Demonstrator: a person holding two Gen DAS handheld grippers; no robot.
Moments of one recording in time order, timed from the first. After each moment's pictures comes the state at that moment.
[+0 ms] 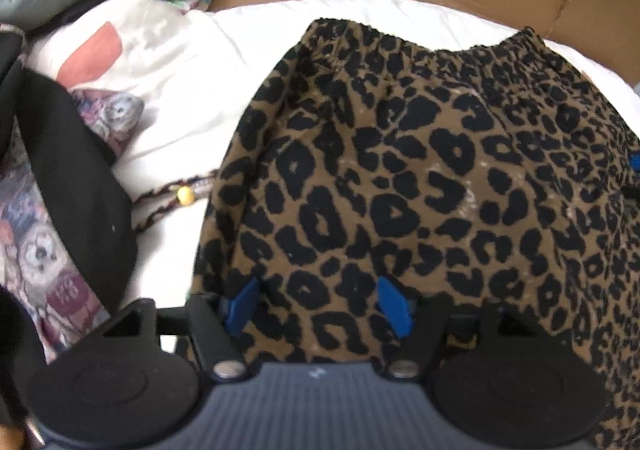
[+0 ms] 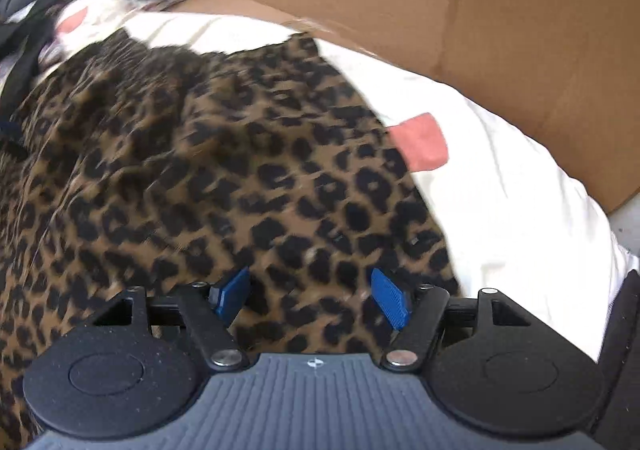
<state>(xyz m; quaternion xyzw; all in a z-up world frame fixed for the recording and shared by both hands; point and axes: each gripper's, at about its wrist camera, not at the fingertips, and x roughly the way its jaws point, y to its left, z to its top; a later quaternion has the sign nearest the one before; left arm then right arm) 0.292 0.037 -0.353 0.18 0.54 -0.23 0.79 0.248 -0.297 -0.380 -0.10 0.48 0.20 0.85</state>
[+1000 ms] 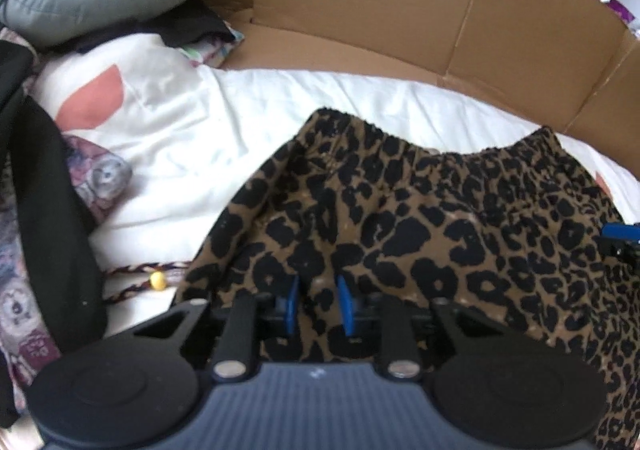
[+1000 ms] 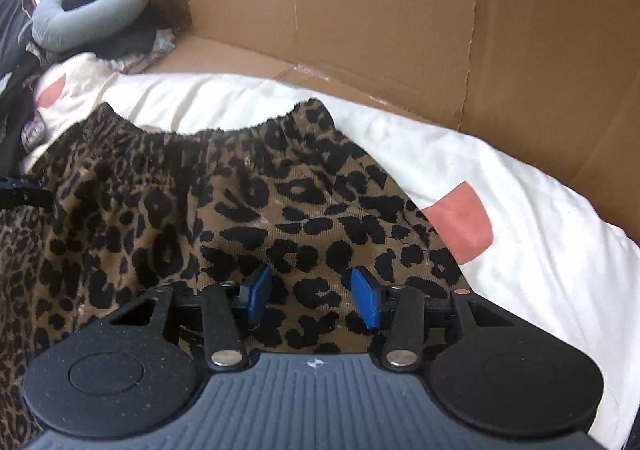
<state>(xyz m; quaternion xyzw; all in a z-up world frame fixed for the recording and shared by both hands) 0.311 0.012 -0.357 0.08 0.51 -0.20 0.83 0.297 -0.268 -0.386 -0.04 0.47 0.18 0.86</state>
